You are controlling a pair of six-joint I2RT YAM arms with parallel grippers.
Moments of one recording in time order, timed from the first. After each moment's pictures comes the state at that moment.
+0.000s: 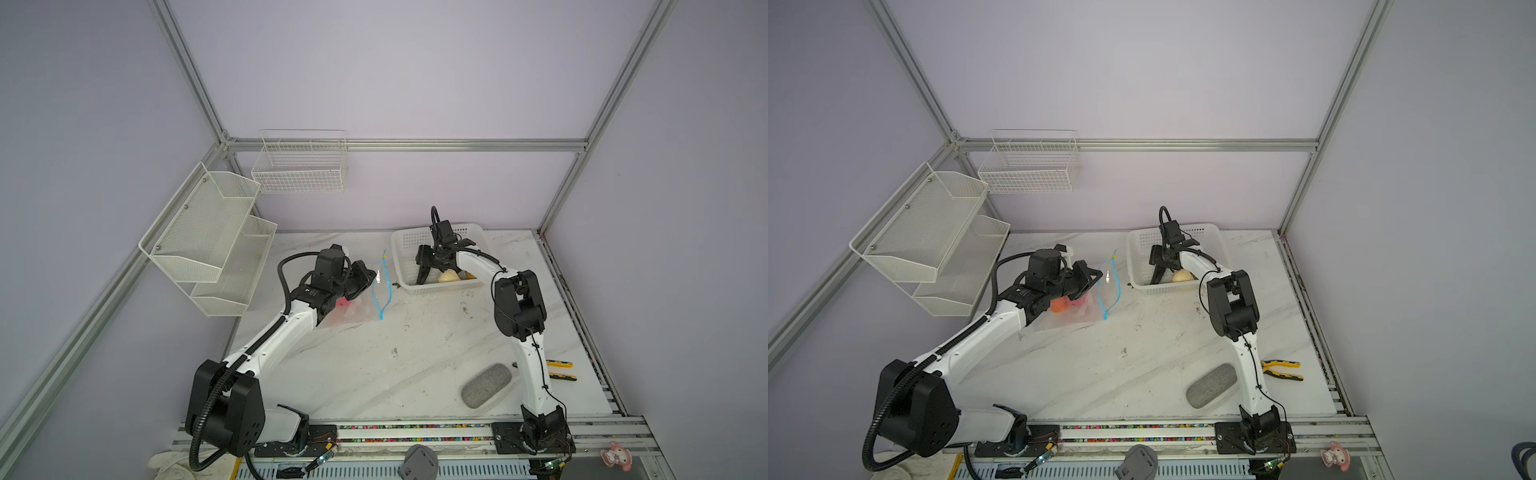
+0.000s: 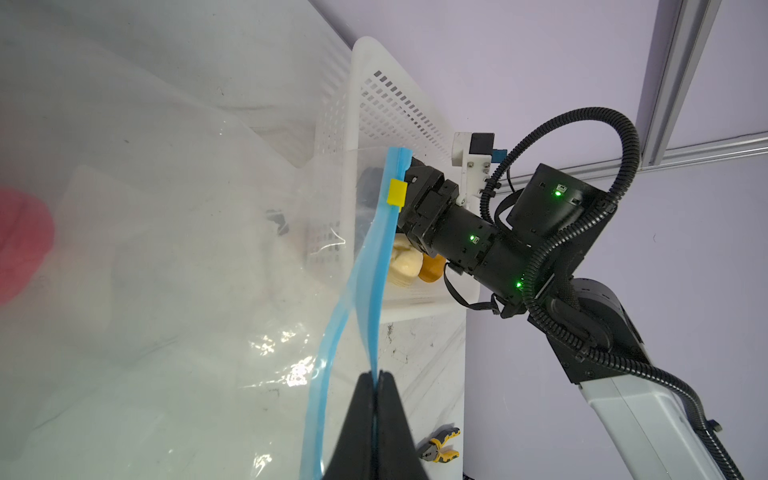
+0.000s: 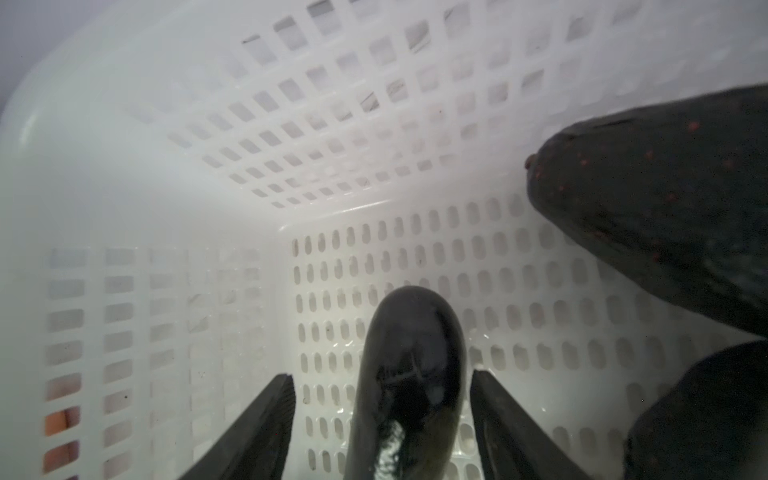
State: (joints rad) left arm -0.34 1.37 1.03 -0.20 0.29 -0.98; right arm 0.41 2.32 1.94 -0.51 -0.06 0.53
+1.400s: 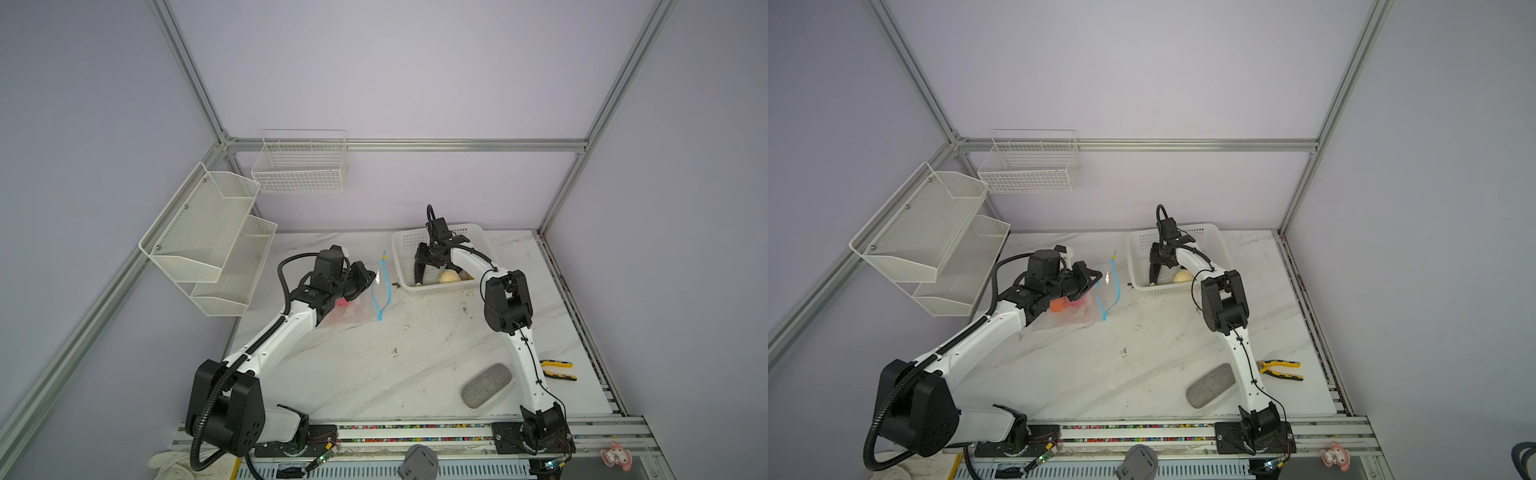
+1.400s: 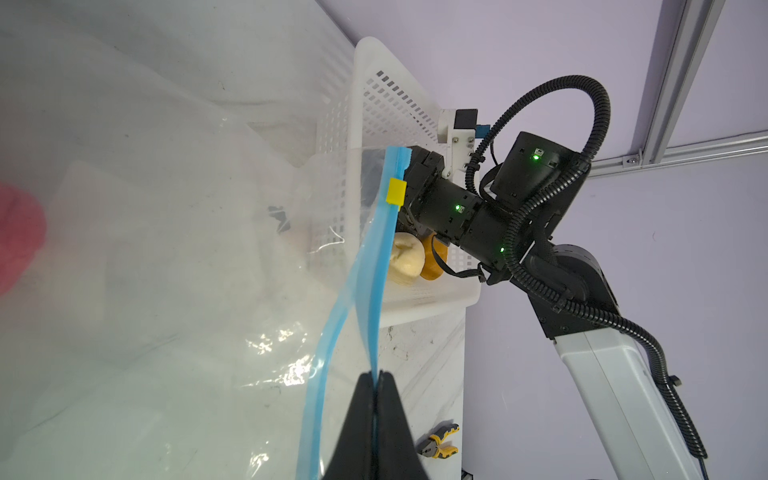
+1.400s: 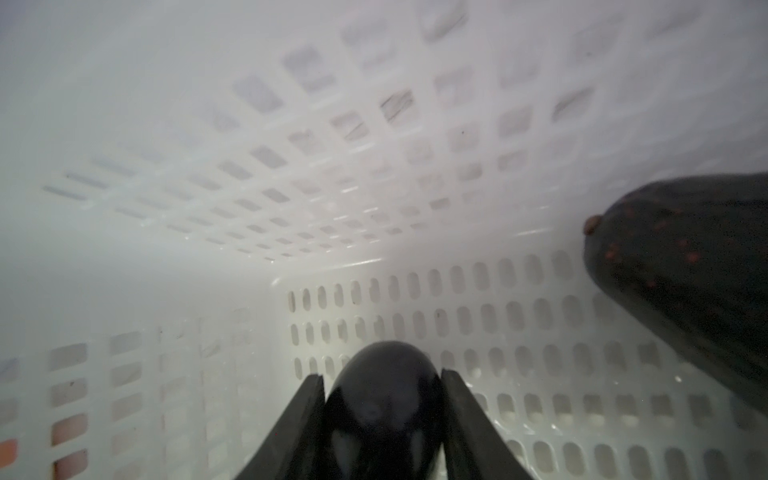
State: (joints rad) left arm -0.33 1.37 1.02 -0.19 0.31 -0.98; right arm 0.41 2.49 2.18 -0.60 -0.11 0.52
